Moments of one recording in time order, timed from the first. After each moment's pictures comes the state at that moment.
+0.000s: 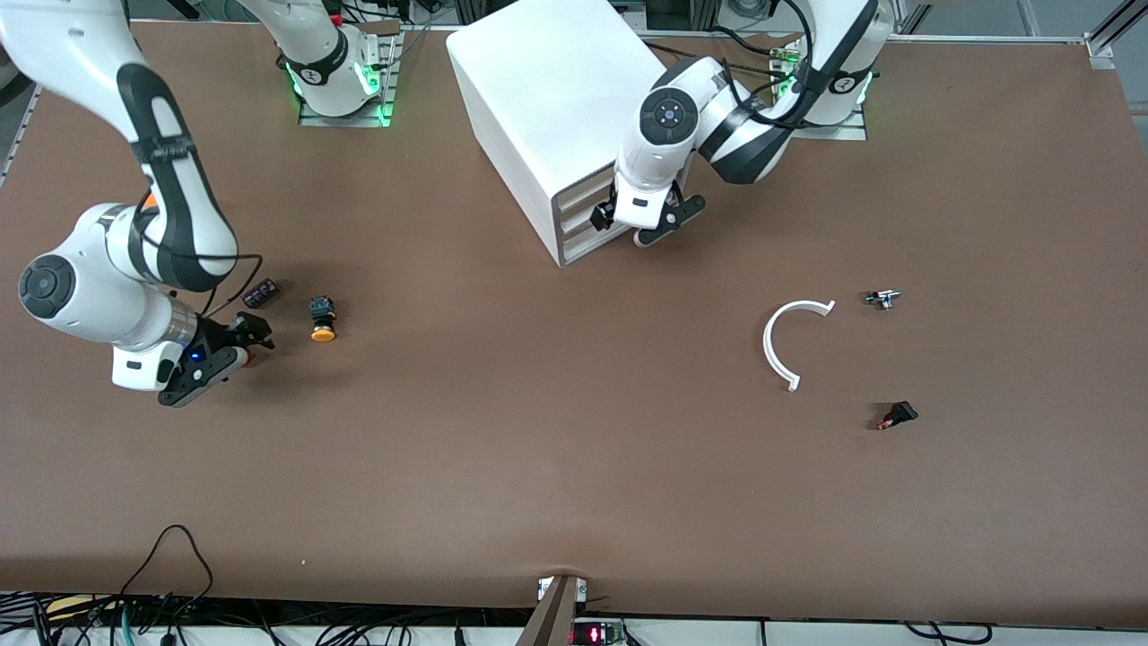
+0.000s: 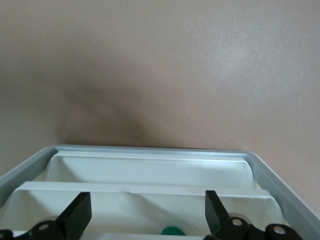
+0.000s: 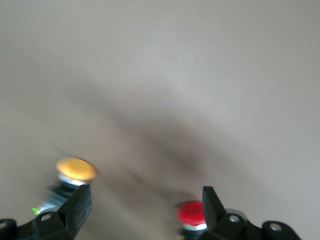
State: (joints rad) left arm -0.30 0.31 -0.54 -2.10 -0.07 2.31 -1.41; right arm 0.00 0.43 -0.02 -1.85 0.11 2.27 -0.69
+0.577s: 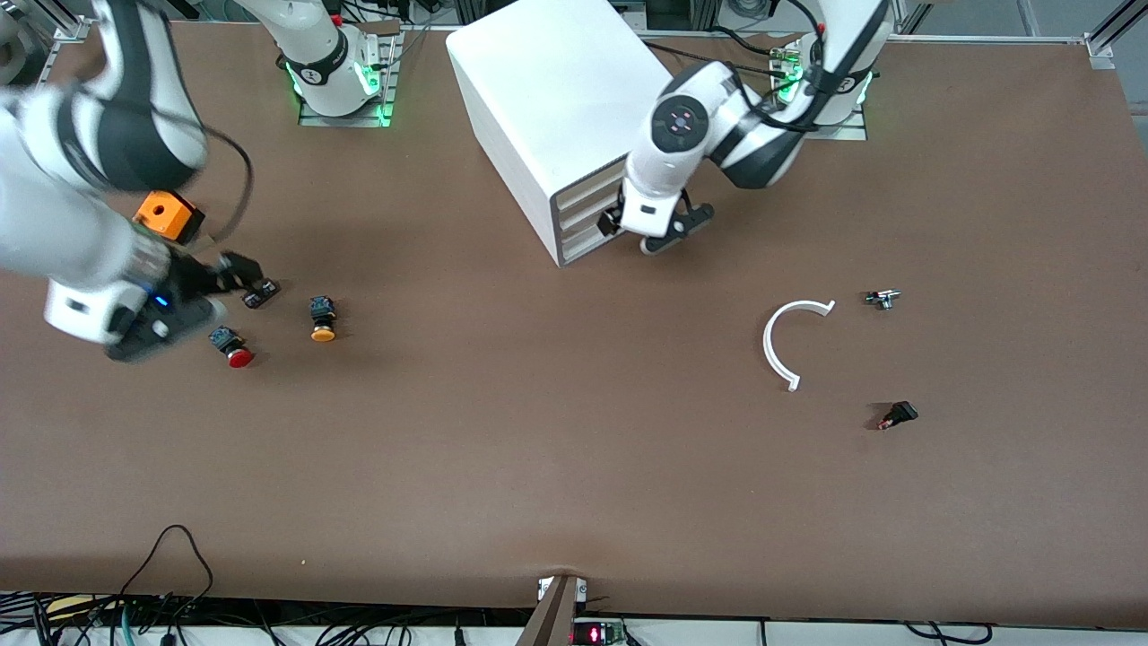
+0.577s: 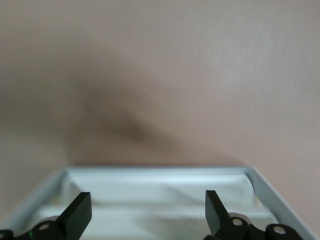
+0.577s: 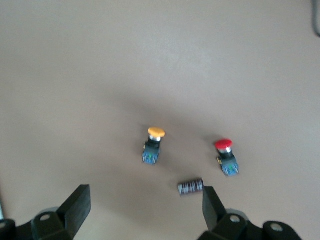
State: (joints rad) left arm -0.25 0.28 -0.47 -2.08 -0.07 2.25 -1.21; right arm 0.09 0.15 -0.03 -1.68 0.03 1.76 -0.40
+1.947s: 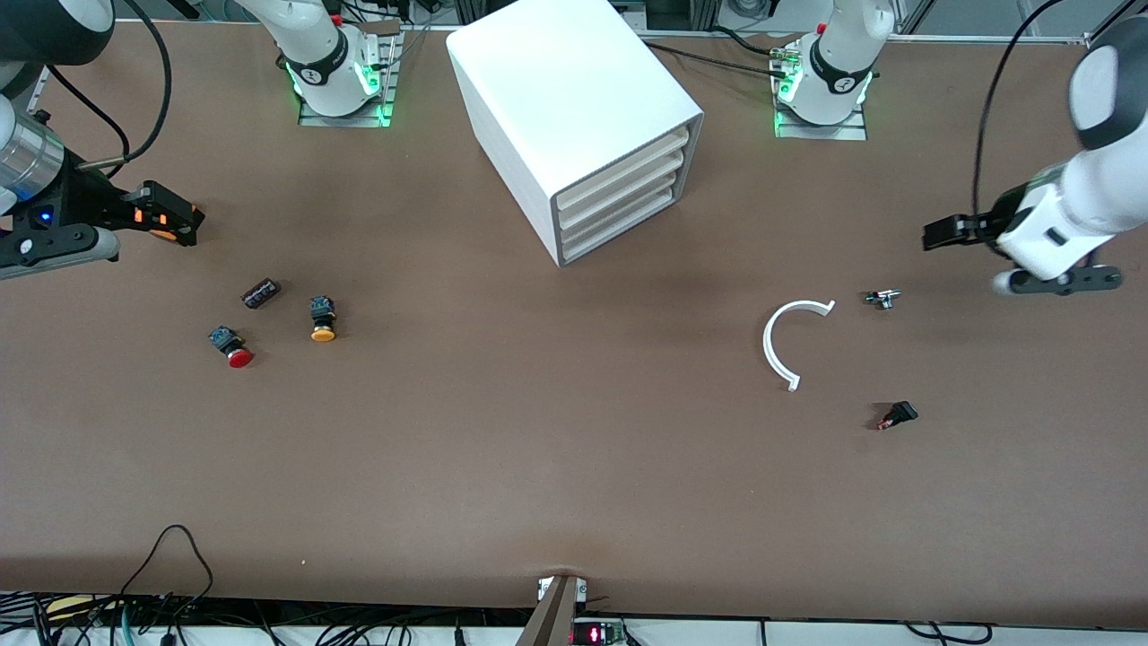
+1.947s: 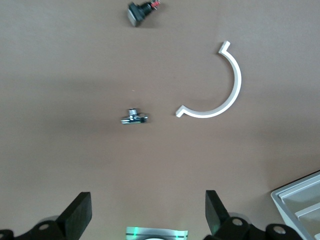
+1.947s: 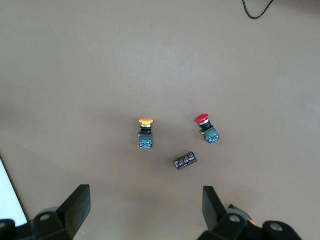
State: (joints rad) left arm 0.03 0.04 0.00 -1.79 0.01 1.61 -0.03; right arm 0.08 0.04 -0.03 -1.63 -0.01 1.67 -0.20
